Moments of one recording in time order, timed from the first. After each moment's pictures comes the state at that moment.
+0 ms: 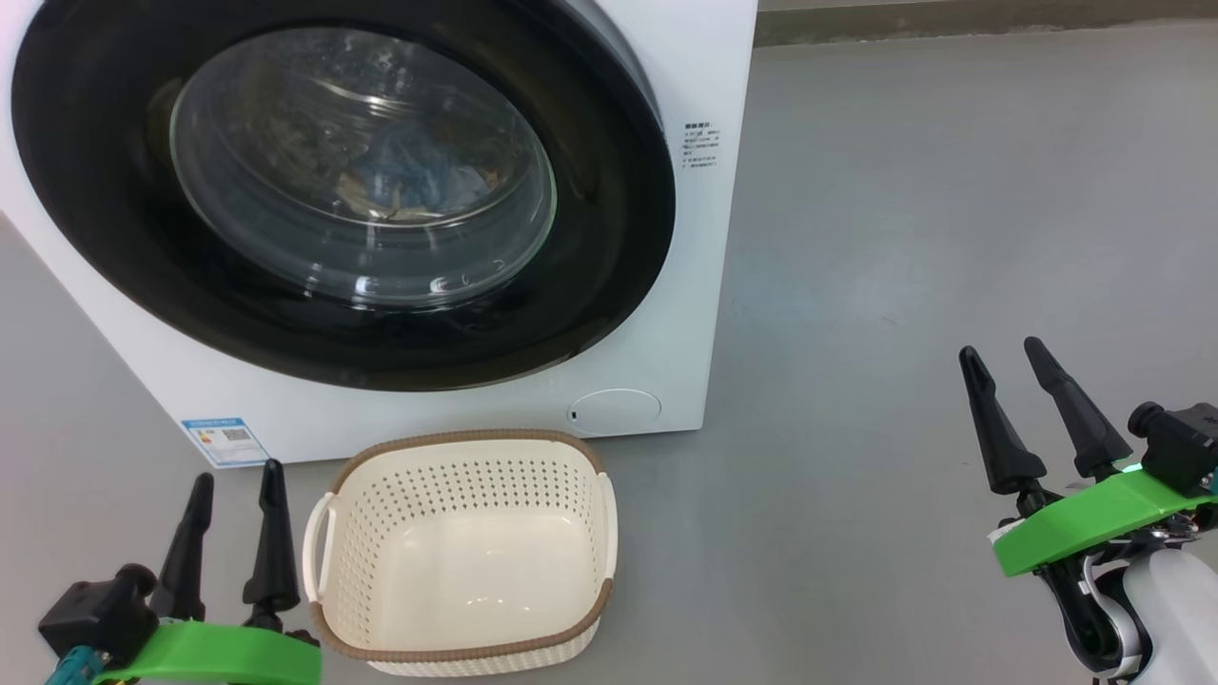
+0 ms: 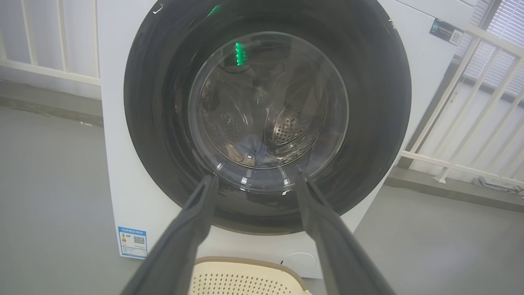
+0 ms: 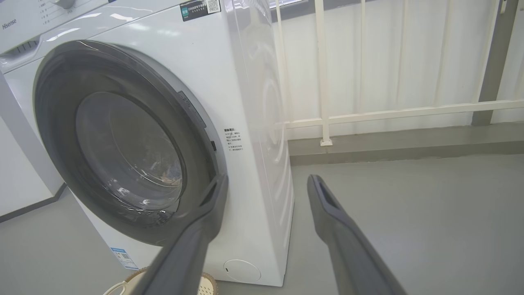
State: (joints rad) left arm -0.15 0.15 -0.03 0.32 -0.48 -0.13 -0.26; right arm -0.25 -0.34 0.24 0.30 0.60 0.13 -0.26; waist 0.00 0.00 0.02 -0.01
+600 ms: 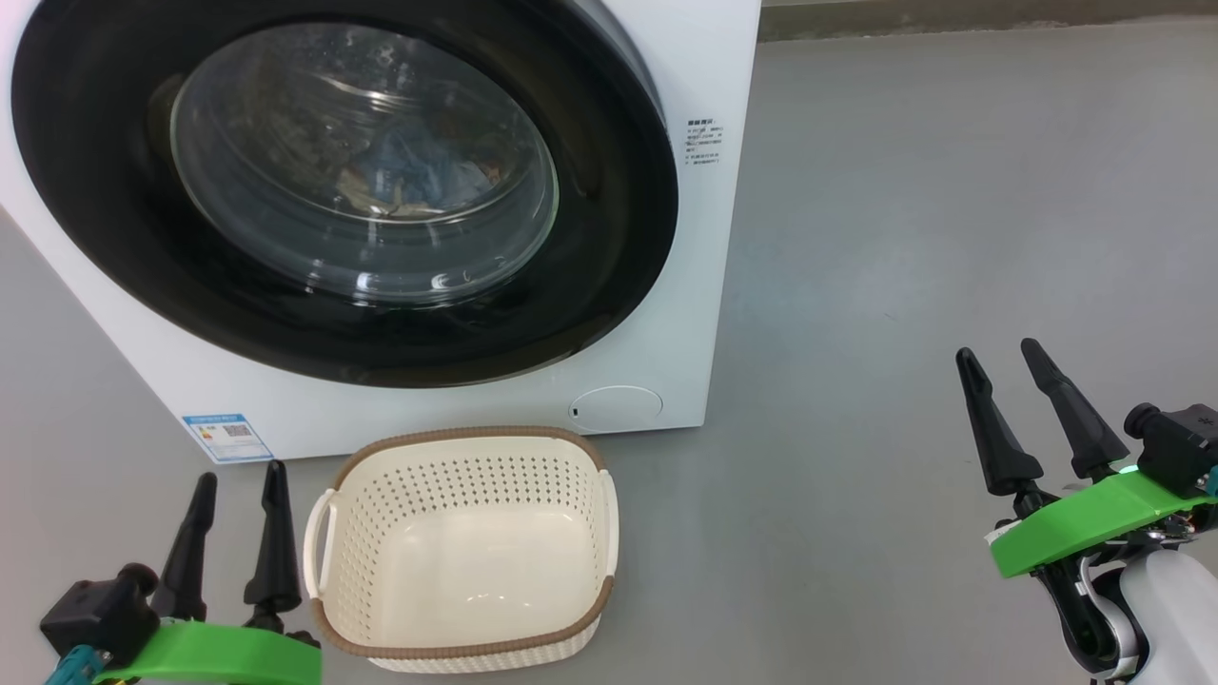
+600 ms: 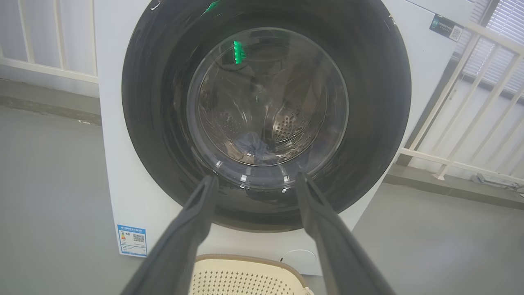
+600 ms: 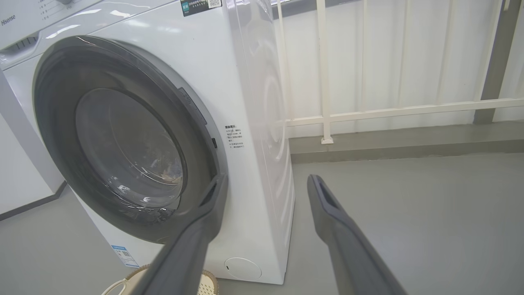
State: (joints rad) left arm -0.15 0.16 -0.05 0.32 -0.49 -0.13 -0.26; right arm -0.25 -0.34 0.24 0.31 0.60 0.13 -0.26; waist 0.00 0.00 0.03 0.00
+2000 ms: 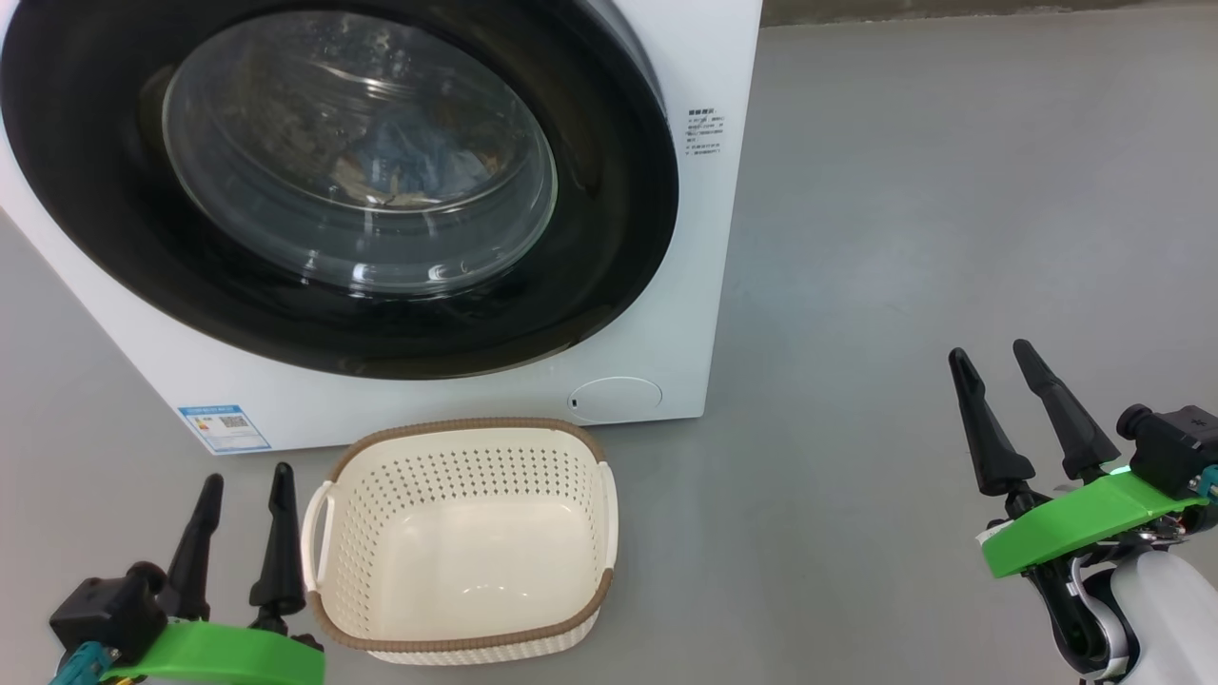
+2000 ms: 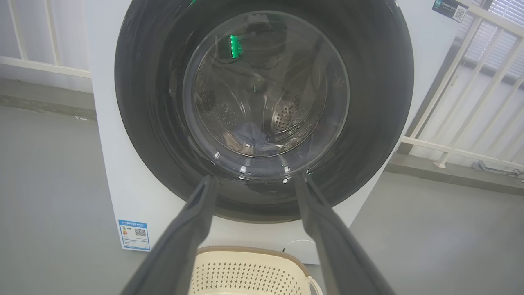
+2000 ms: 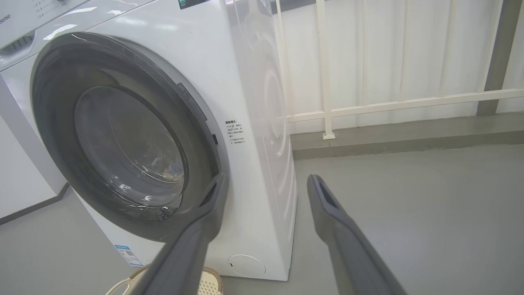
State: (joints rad) left arm -0.15 0.18 -0.08 0.33 -0.49 -0.12 -0.26; right arm -0.25 -0.32 0.23 0.31 0.60 0.13 -0.26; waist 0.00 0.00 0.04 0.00
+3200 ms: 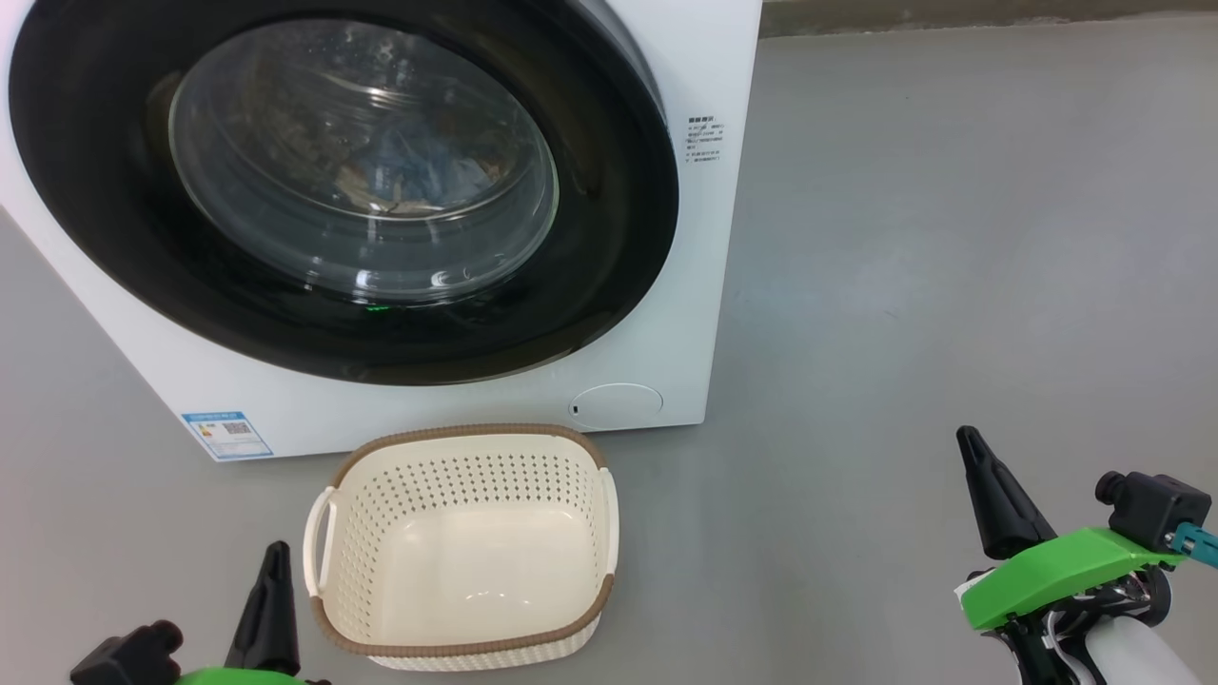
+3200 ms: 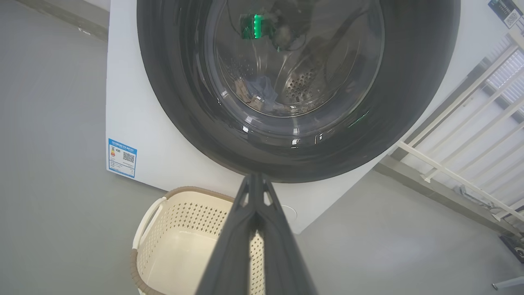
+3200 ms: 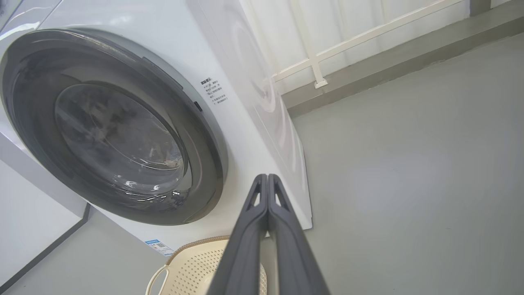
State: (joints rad) left arm -0.08 0.12 -0.07 0.39 -0.67 -0.12 -0.20; right arm -0.17 -0.23 0.20 0.37 0.75 0.13 -0.20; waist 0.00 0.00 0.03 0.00
